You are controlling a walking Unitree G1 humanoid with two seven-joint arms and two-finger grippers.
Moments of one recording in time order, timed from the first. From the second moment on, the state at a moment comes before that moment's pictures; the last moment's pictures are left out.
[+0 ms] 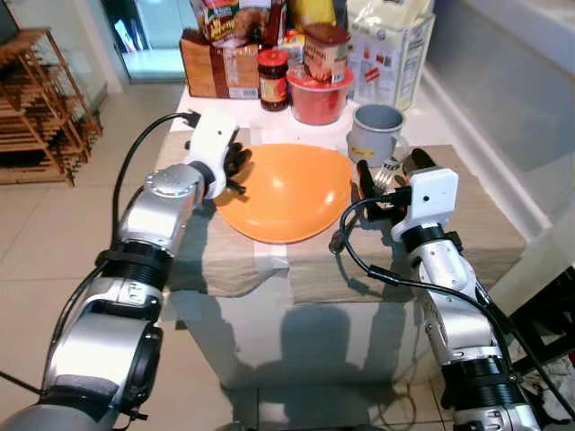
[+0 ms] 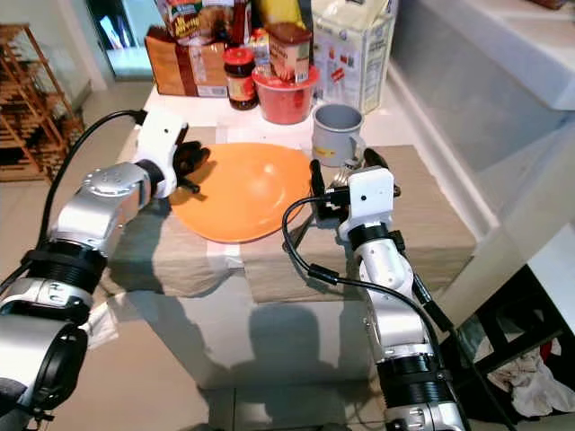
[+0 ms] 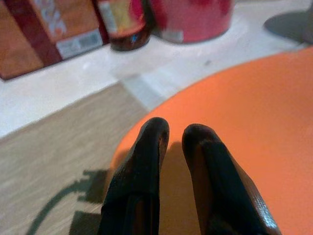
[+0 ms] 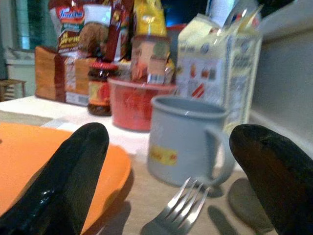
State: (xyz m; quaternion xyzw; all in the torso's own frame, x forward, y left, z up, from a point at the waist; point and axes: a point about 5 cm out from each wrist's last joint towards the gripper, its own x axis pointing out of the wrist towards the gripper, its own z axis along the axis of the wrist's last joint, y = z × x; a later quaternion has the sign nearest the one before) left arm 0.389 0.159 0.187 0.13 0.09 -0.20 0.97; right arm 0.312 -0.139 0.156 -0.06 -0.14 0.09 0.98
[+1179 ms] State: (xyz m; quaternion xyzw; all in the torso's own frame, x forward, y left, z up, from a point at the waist) left arm 0.343 0.162 0.165 0.02 0.04 -0.17 0.98; right arm 0.313 -0.146 0.156 -0.03 -0.12 0.08 0.99
